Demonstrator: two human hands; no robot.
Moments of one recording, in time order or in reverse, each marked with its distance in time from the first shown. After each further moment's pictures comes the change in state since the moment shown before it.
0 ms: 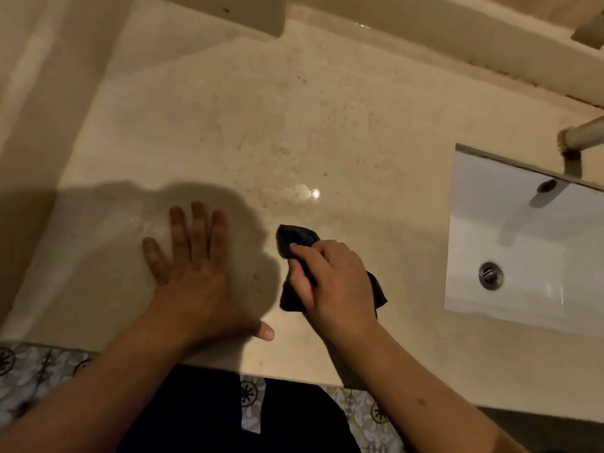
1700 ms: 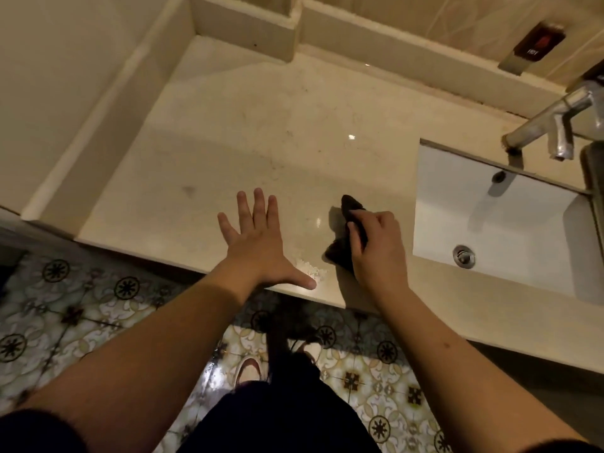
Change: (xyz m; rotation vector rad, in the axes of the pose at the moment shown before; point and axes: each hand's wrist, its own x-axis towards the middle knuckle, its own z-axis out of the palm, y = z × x) left_hand -0.053 0.062 0.017 -0.103 -0.105 0.038; right_hand -0.070 0.022 -0.066 -0.040 0.127 0.203
